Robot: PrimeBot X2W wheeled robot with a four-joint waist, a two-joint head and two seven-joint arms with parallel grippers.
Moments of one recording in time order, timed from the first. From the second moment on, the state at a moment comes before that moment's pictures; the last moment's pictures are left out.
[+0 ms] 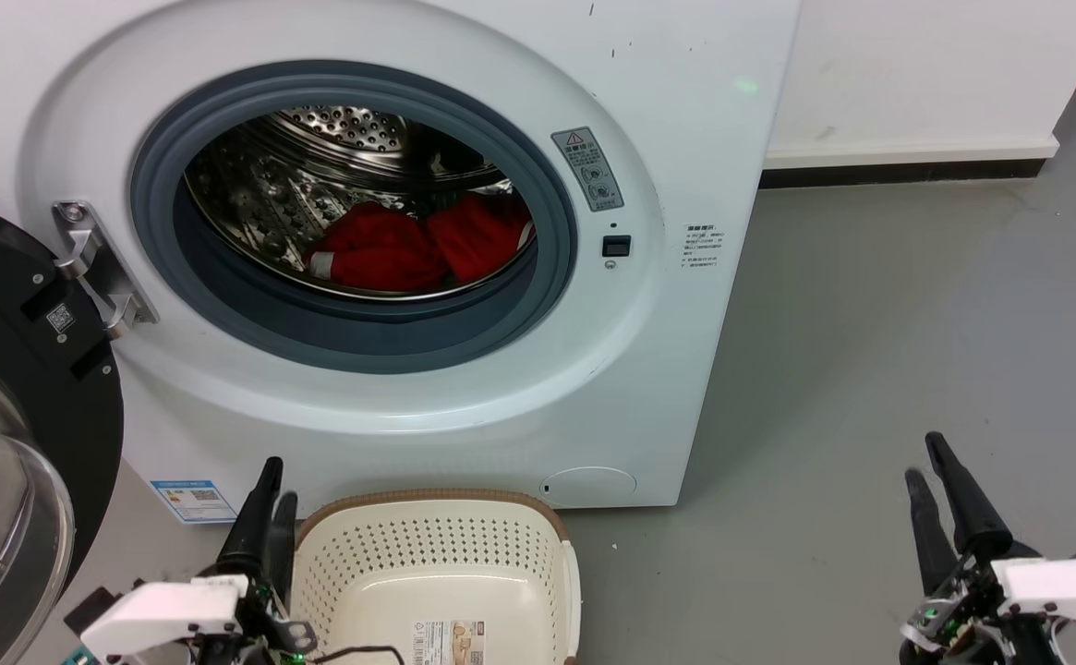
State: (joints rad) left arm -0.08 0.05 0.11 0.28 -1.61 -0.13 0.11; right arm -0.08 -0.05 -0.11 0.27 1.61 0.13 0.11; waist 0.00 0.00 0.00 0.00
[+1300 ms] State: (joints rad) left arm -0.02 0.05 0.17 0.01 -1.04 -0.01 -0.06; right arm -0.05 -0.05 -0.06 0.06 0.80 0.13 -0.06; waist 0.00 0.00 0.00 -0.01
